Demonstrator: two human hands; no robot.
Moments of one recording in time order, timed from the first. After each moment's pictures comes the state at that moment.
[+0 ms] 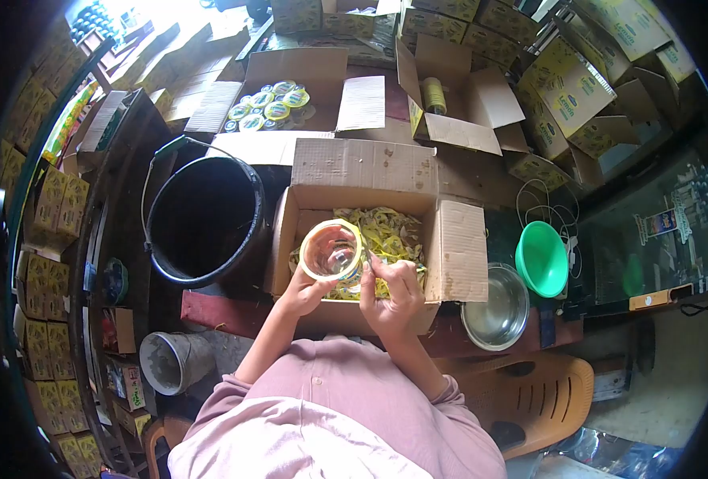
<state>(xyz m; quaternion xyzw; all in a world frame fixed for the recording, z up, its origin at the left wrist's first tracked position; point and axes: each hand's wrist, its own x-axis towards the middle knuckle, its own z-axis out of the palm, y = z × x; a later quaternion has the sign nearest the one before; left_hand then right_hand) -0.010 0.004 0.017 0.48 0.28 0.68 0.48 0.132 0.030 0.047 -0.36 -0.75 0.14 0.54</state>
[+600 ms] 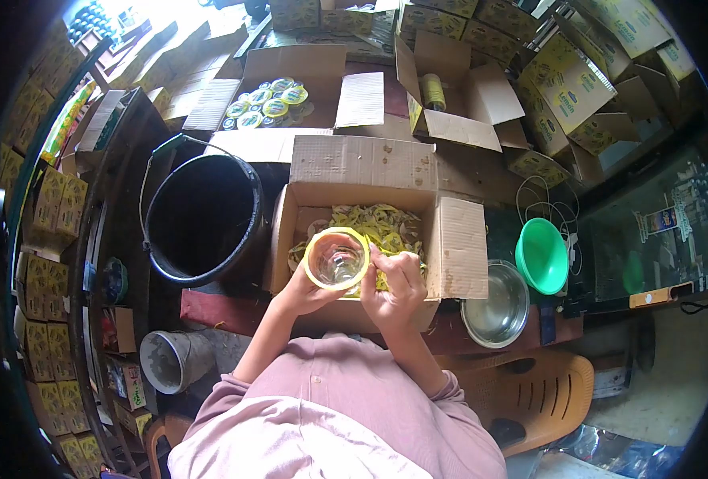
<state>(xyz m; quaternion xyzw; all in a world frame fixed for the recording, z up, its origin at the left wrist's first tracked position) -0.016 0.004 0.019 0.59 0.37 0.59 0.41 0.131 0.037 0.057 -0.34 -0.76 0.09 0.54</state>
